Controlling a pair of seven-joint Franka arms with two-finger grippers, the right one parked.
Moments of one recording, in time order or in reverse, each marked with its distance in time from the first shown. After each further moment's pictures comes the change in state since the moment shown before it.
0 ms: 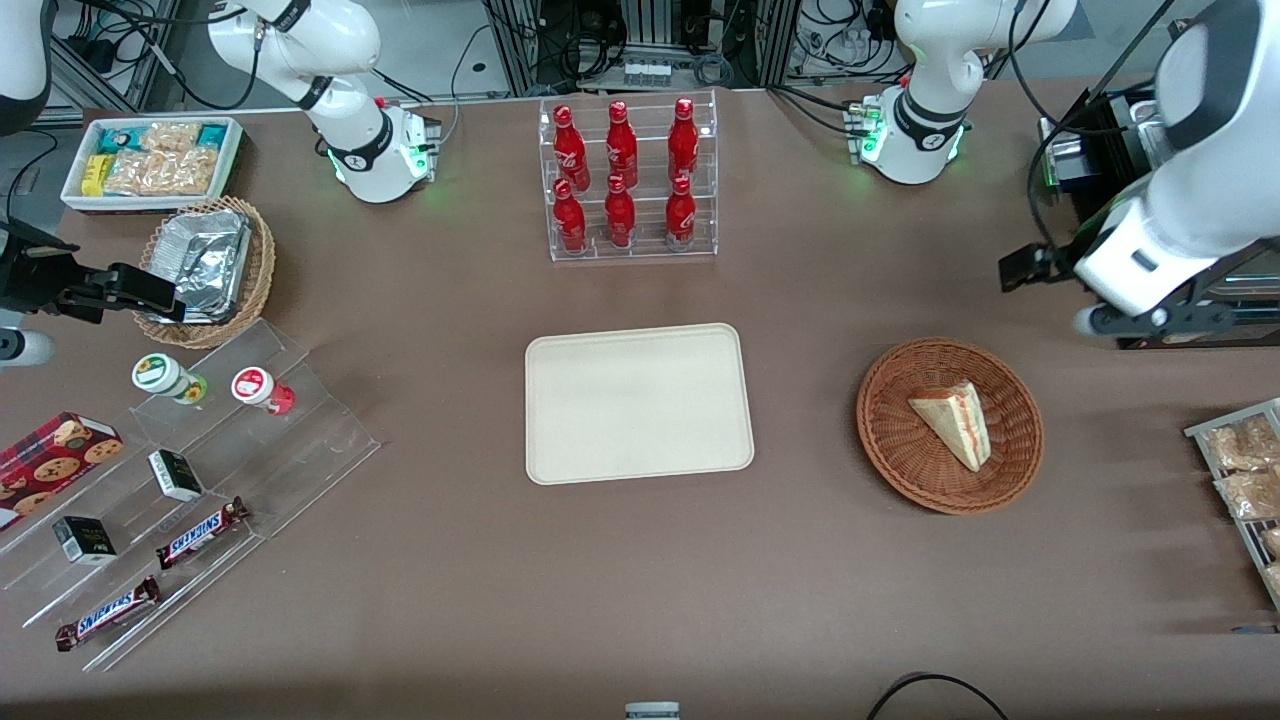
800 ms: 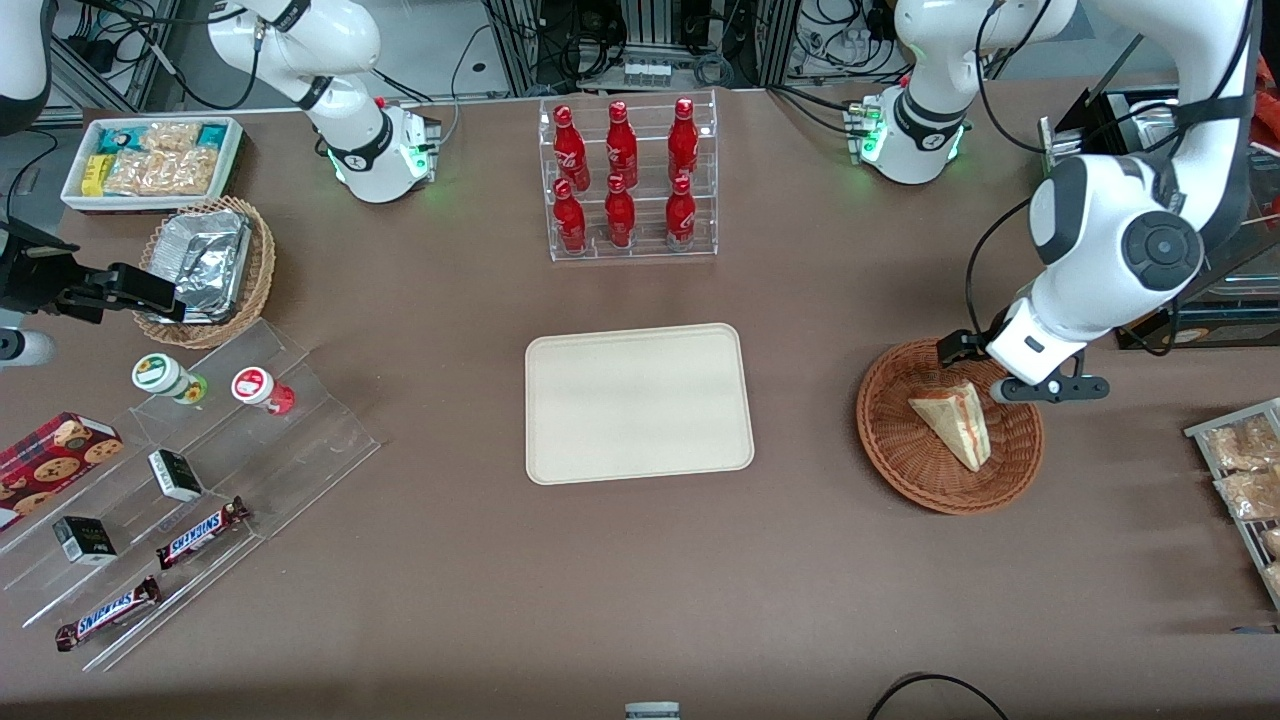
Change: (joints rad) arm 0.006 0.076 0.005 -0.364 0.000 0.561 -0.026
